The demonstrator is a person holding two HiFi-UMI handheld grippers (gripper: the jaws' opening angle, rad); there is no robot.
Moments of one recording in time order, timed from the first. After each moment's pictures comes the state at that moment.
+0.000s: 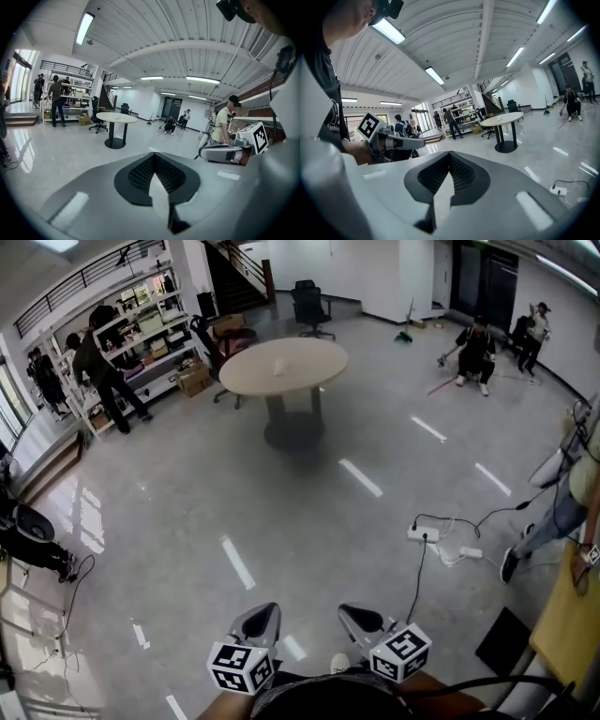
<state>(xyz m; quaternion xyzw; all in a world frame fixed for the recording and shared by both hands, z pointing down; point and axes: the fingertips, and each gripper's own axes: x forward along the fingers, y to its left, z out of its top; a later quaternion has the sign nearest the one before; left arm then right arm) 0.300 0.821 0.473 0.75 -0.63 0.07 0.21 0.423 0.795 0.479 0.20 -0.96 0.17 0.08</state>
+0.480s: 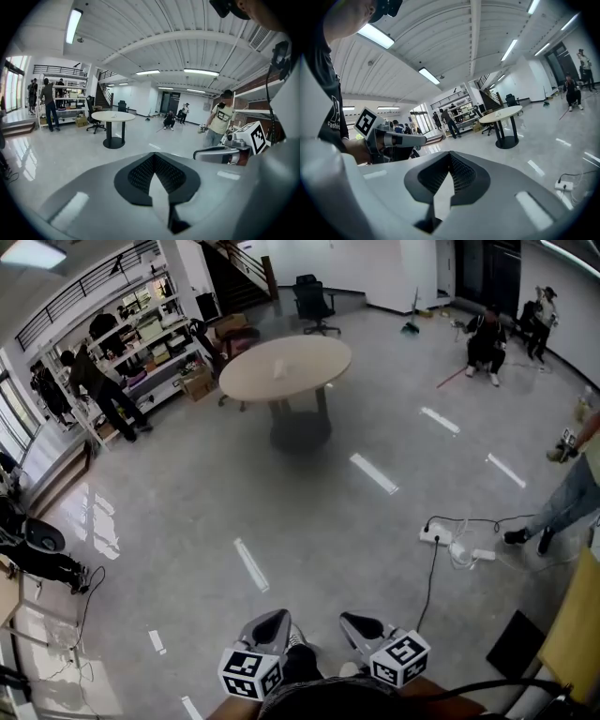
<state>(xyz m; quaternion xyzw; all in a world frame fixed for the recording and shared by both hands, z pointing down) 0.319 0.736 0.483 0.75 -0.62 0.11 0.21 0.424 0.716 0.506 0.19 -0.96 0.21 0.08</state>
